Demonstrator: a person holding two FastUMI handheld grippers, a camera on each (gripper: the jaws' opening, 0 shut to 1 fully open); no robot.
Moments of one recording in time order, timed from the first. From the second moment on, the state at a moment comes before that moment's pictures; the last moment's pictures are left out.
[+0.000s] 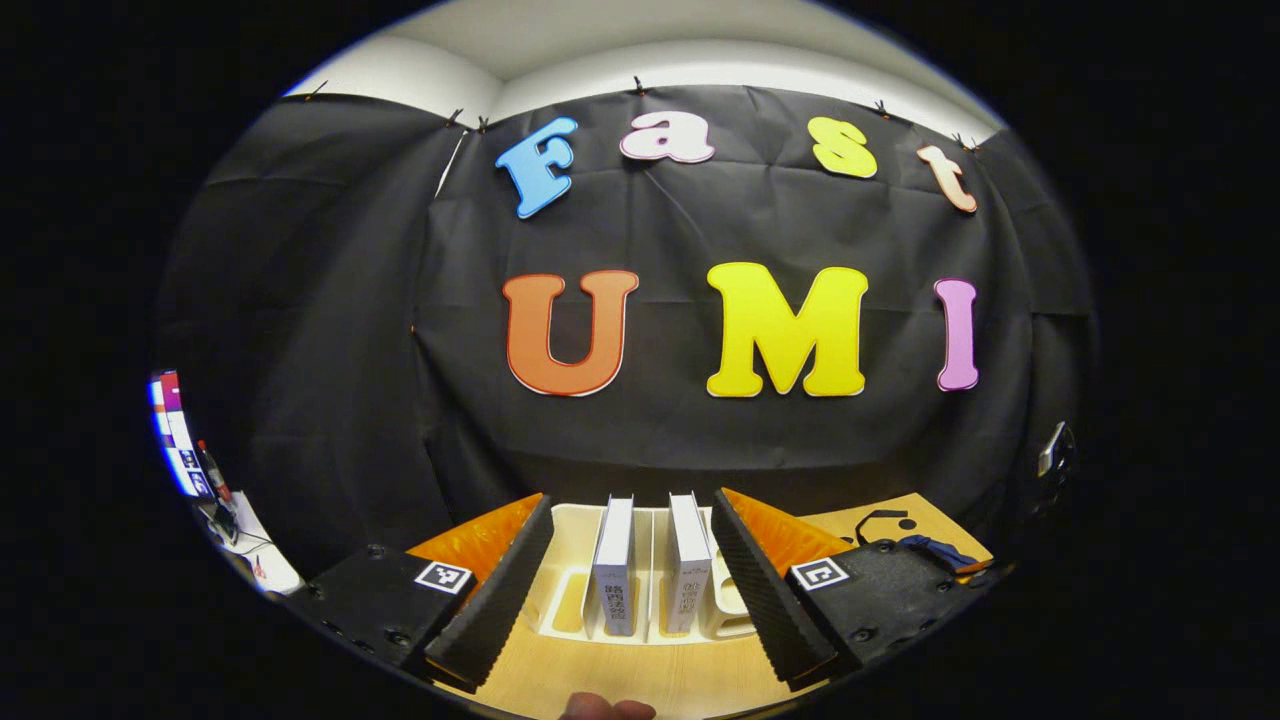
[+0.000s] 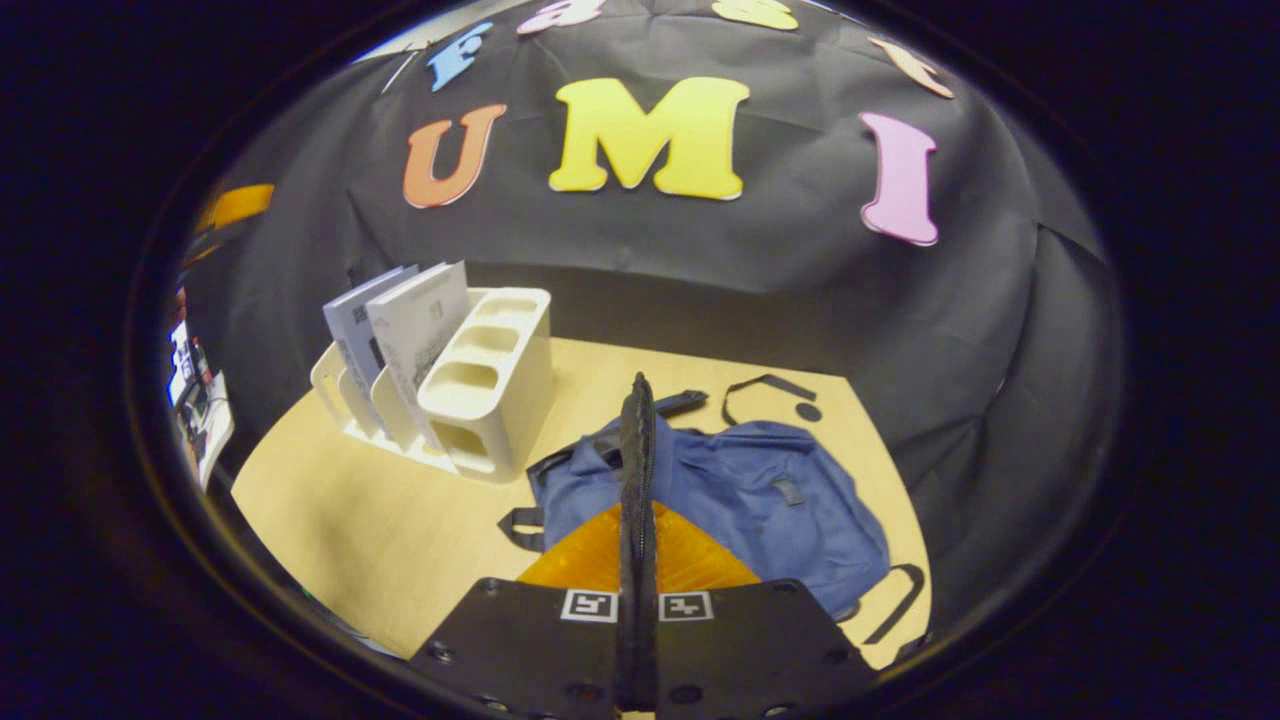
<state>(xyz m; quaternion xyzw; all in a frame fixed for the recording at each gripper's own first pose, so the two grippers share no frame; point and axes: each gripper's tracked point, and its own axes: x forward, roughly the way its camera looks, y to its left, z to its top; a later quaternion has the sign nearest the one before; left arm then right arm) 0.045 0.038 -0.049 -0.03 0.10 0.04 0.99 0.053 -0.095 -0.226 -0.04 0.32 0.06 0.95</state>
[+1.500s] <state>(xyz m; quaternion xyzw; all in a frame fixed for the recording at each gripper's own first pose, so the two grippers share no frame) 0.194 -0.028 -0.225 -0.01 0.58 -0.07 0.81 0.095 -0.296 -0.199 0.00 0.36 0.01 0.93</state>
